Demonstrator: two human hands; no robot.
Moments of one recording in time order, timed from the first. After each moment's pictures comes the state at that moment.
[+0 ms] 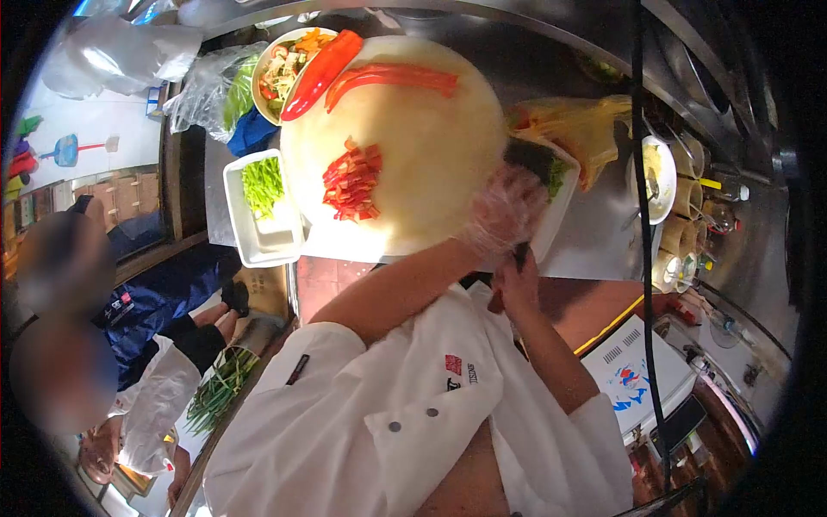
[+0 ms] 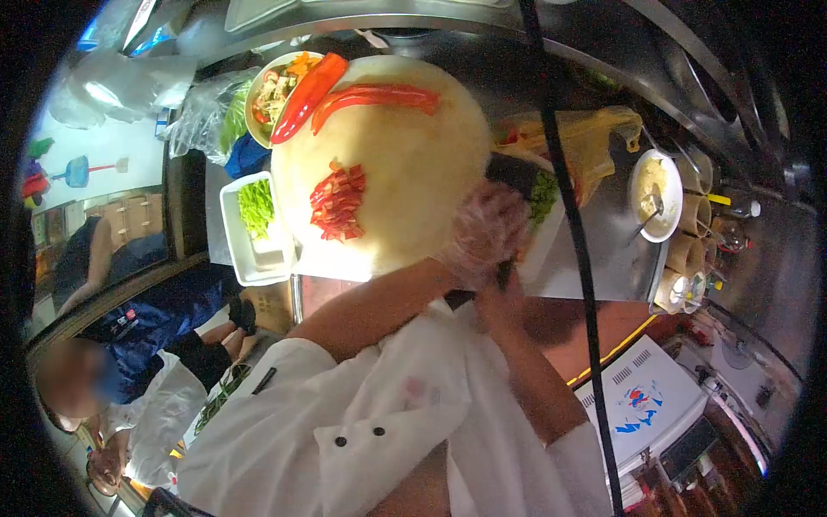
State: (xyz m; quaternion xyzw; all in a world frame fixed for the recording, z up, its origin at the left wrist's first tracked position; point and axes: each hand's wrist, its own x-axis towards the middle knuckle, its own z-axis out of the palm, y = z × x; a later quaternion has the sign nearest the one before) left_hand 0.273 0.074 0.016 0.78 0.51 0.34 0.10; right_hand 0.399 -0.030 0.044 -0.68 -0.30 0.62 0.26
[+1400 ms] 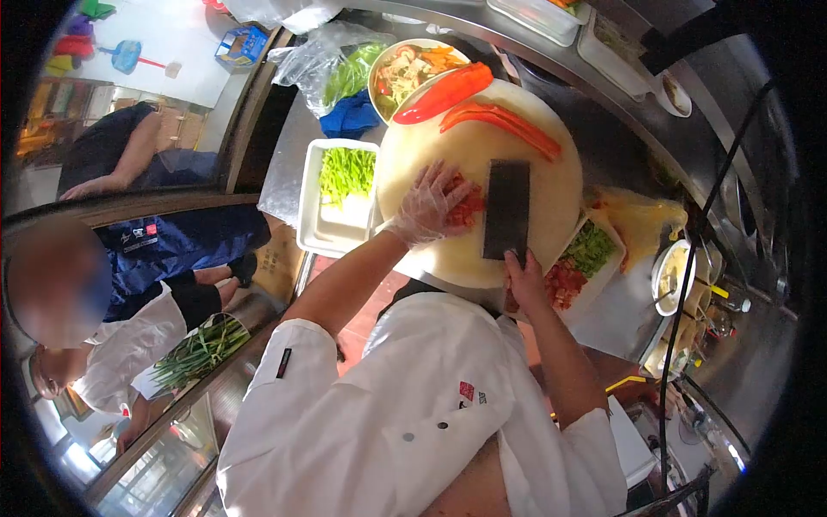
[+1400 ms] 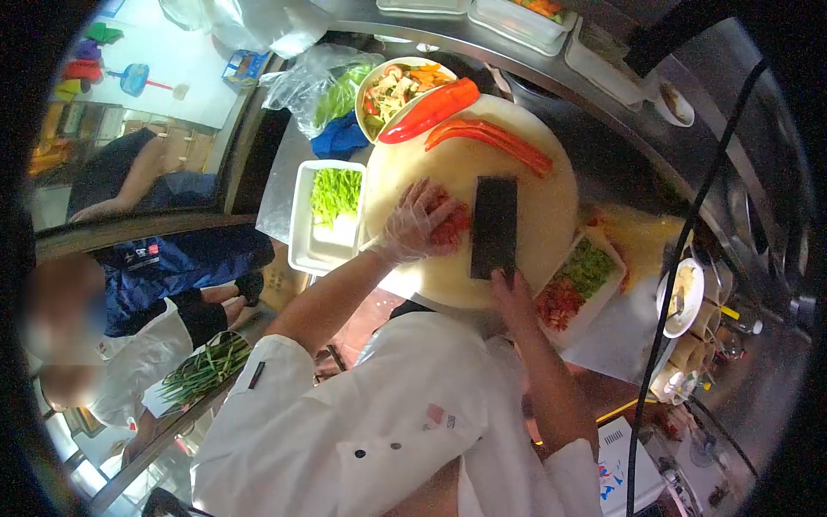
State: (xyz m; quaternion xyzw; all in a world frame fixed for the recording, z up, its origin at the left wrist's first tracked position) left_hand -0.005 0.018 -0.034 0.74 0.63 0.22 0.07; right_hand 0.293 0.031 -0.017 -0.60 -0.52 0.59 0.14
